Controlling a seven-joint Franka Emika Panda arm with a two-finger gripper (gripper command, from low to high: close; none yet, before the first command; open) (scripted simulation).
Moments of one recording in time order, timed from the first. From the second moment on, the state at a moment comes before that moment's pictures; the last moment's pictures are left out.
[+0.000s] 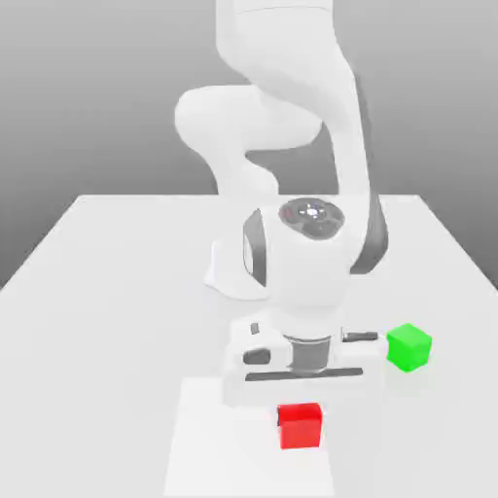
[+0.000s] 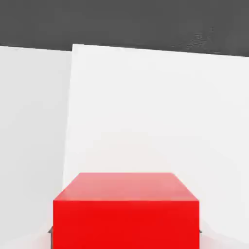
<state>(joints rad) 0.09 0.23 0.06 -2.66 -0.05 2.89 0.91</state>
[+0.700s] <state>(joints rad) 0.49 0.01 0.31 -2.87 -0.03 2.87 0.66</state>
